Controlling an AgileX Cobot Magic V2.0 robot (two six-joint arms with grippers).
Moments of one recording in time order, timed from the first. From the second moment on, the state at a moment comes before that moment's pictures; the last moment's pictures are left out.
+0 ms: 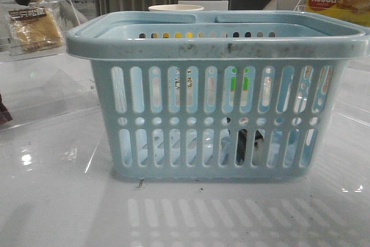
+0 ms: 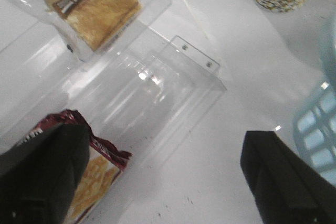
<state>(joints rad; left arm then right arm) -0.14 1.46 -1.22 0.00 0.58 0.08 0.42 0.63 -0.81 0.04 0.79 -0.02</state>
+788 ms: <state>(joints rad) 0.01 1.95 -1.51 -0.10 0.27 0.08 0.42 0.63 -0.81 0.04 0.79 -0.02</state>
